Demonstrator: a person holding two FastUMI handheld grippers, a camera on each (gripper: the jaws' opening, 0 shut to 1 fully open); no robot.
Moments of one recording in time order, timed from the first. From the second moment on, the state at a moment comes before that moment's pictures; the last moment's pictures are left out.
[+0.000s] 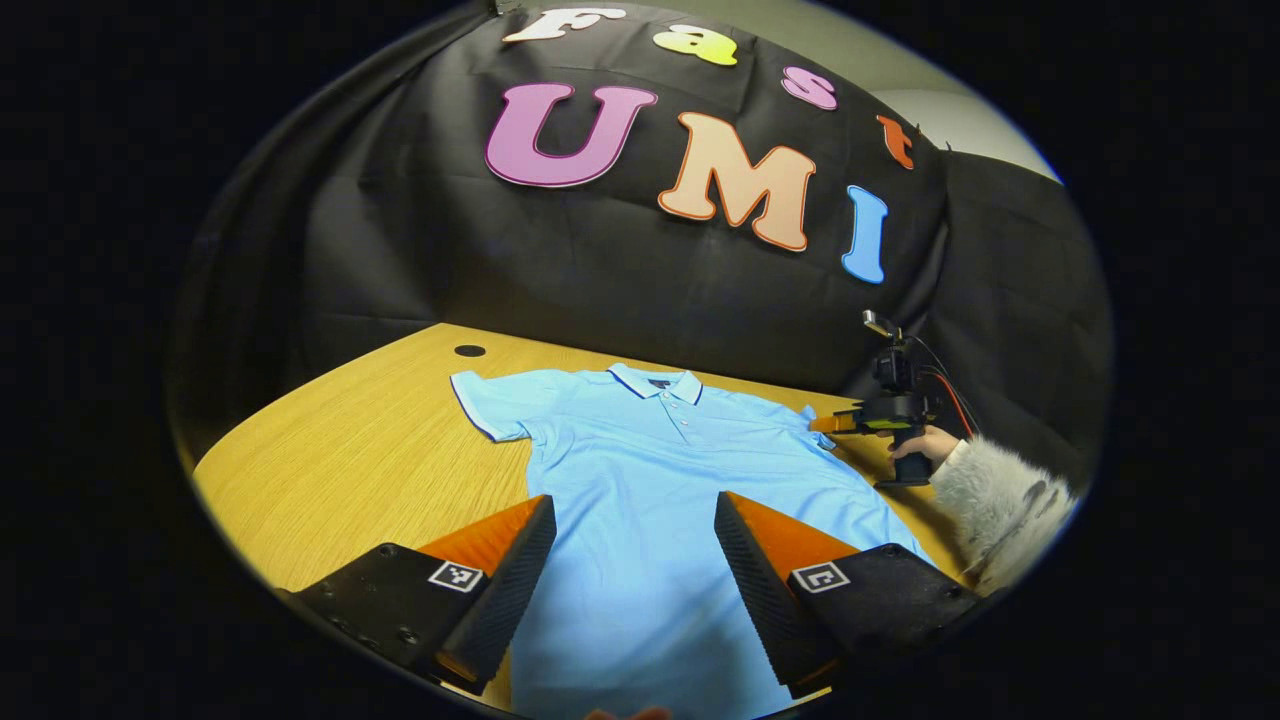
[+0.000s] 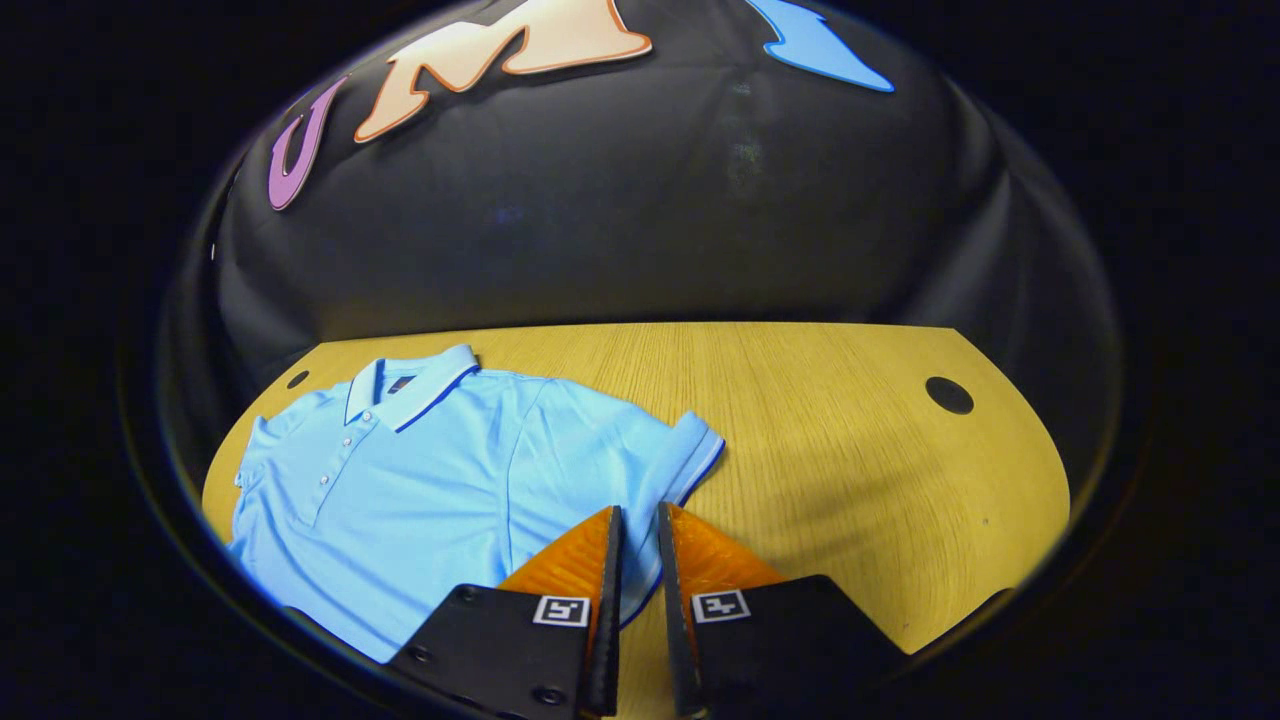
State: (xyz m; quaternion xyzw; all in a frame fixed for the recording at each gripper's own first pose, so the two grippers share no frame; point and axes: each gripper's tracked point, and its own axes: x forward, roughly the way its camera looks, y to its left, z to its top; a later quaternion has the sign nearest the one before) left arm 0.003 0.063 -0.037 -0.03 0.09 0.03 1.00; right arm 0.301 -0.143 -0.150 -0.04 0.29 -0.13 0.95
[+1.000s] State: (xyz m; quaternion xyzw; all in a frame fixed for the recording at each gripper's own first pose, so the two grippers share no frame) left arm 0.005 0.063 -0.040 -0.03 0.09 0.03 0.99; right arm 0.308 -0.001 -0.114 0.14 0.24 0.07 0.96
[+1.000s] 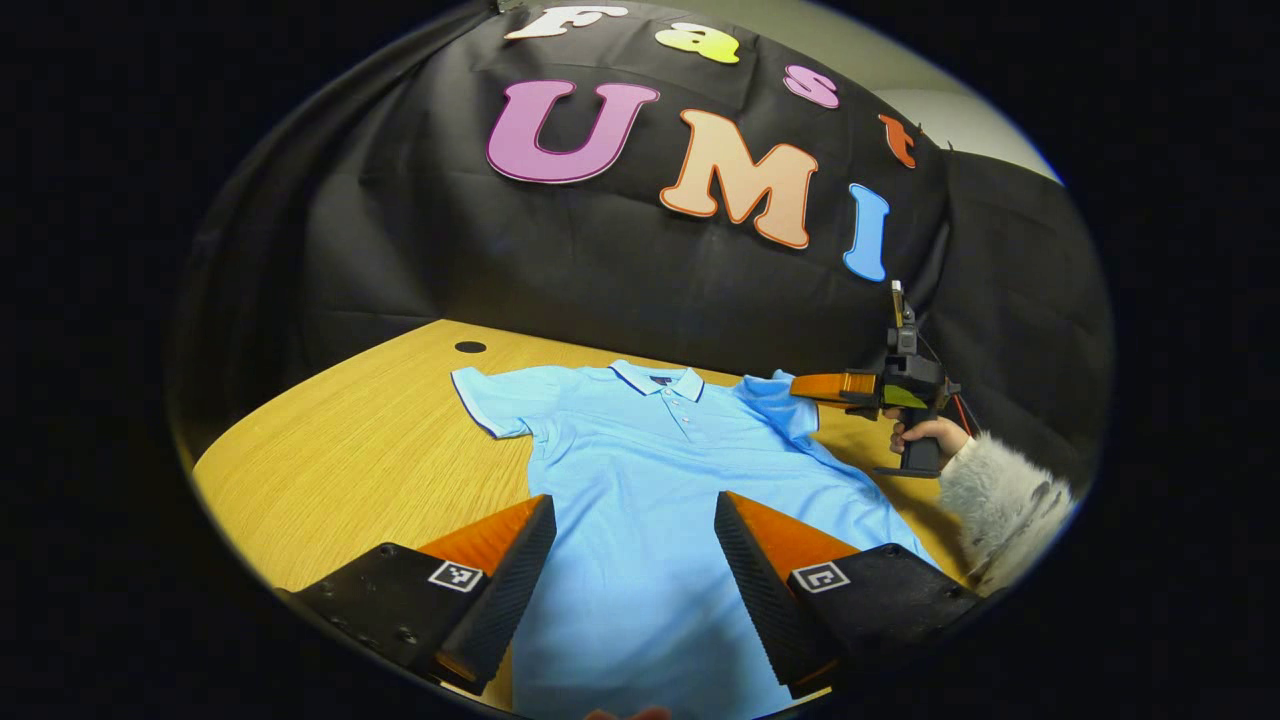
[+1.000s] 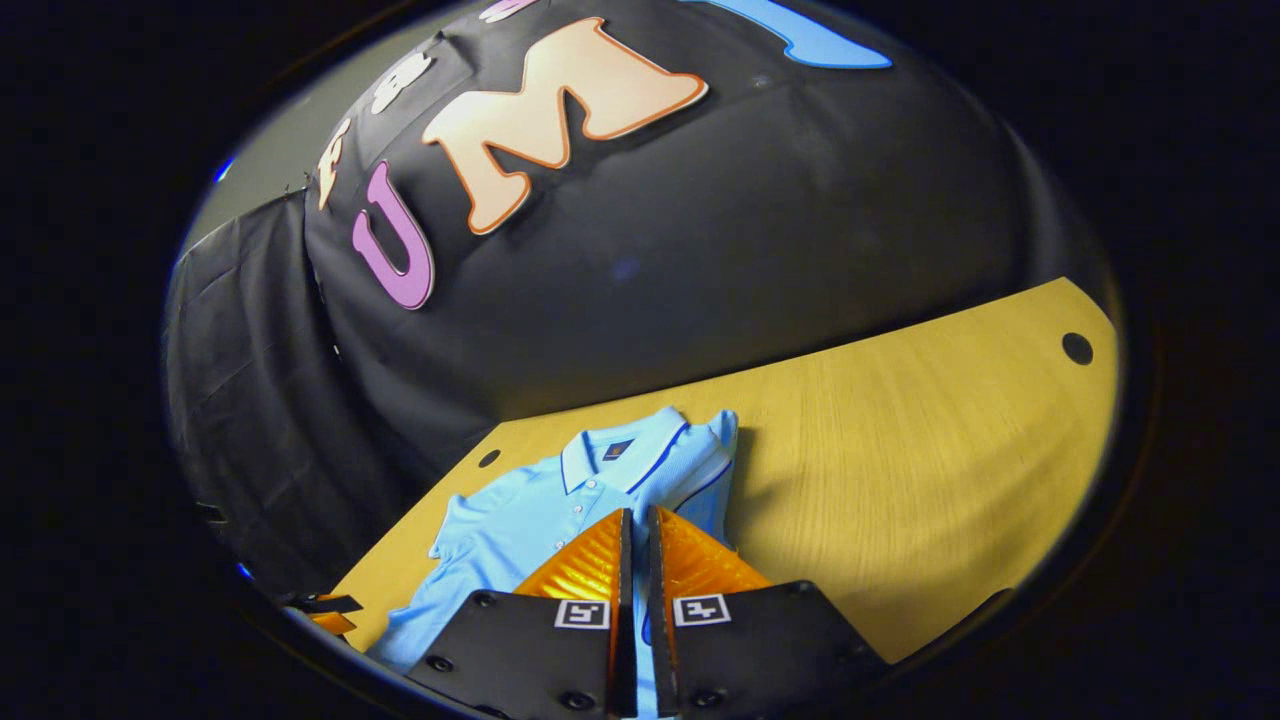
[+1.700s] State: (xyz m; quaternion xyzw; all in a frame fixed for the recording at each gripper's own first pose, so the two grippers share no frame) left arm 0.005 0.062 -0.044 -0.03 0.10 0.03 0.99; right arm 0.283 0.034 -0.139 0.20 0.29 0.13 0.93
